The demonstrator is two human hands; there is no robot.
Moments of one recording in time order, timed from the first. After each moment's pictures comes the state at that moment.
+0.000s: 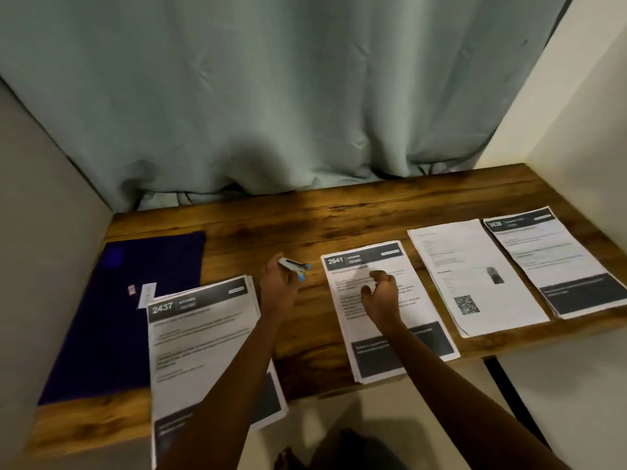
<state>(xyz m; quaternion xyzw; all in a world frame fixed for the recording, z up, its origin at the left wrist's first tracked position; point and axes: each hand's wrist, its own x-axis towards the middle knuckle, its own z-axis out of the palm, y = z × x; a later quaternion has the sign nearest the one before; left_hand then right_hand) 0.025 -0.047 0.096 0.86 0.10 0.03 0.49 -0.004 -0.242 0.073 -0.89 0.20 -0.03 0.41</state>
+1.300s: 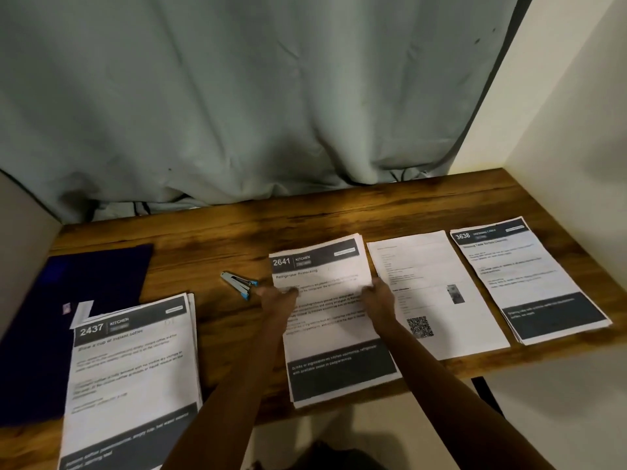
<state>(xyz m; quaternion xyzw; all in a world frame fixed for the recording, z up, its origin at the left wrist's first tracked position) 0.065 -0.184 0.058 0.76 0.31 -0.08 0.57 0.042 -0.375 0.050 -0.83 0.22 0.02 0.52</state>
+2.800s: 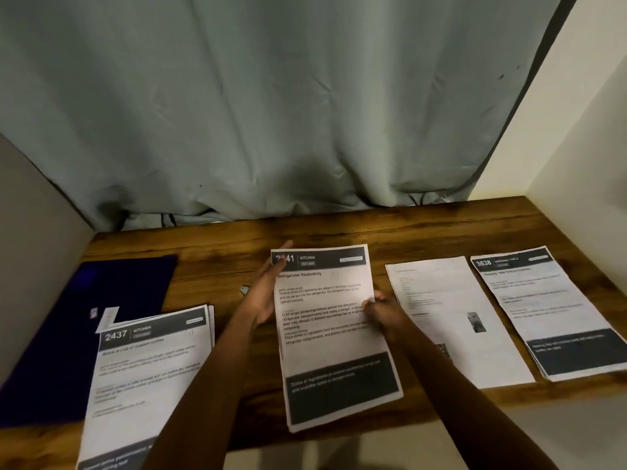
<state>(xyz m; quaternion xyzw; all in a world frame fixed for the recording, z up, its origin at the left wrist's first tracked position) 0.074 -0.124 0.147 0.52 0.10 -0.15 0.84 0.058 -0.362 0.090 -0.78 0.18 0.18 0.58</state>
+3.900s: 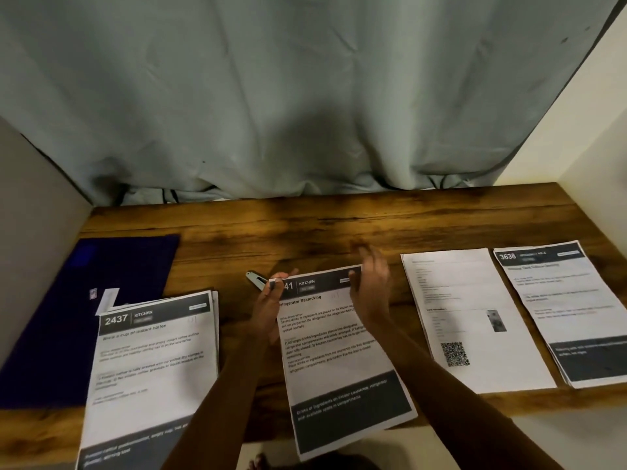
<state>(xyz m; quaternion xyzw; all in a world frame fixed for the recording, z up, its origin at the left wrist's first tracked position) 0.065 -0.112 0.060 0.46 0.23 -0.13 0.85 0.096 -0.306 0.058 -0.94 0.06 -0.10 0.33</state>
